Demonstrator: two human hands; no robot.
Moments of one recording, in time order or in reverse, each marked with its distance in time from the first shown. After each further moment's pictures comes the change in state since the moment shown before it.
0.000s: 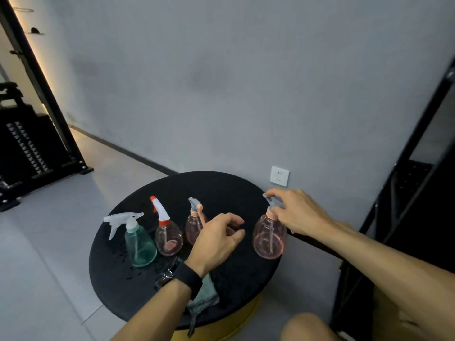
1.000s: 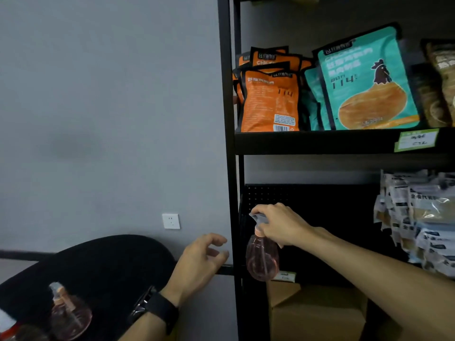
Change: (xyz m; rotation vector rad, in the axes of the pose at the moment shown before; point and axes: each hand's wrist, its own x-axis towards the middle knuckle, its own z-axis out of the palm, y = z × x) left_hand -0.010 0.212 0.109 -0.165 -0.261 0.316; right_hand -0.162 0.157 -0.159 -0.049 0.193 0.319
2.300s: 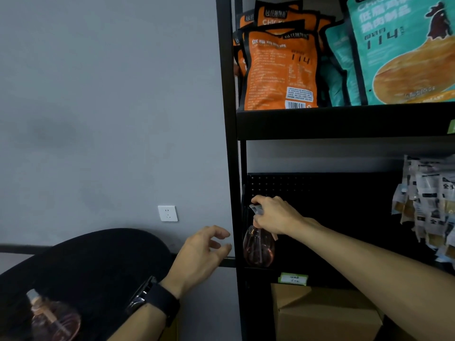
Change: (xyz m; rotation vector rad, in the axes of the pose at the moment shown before) left_hand 0.056 -0.029 0.014 0.088 -0.067 -0.007; right_hand 0.079 0.027 0.045 0.010 -0.014 0.104
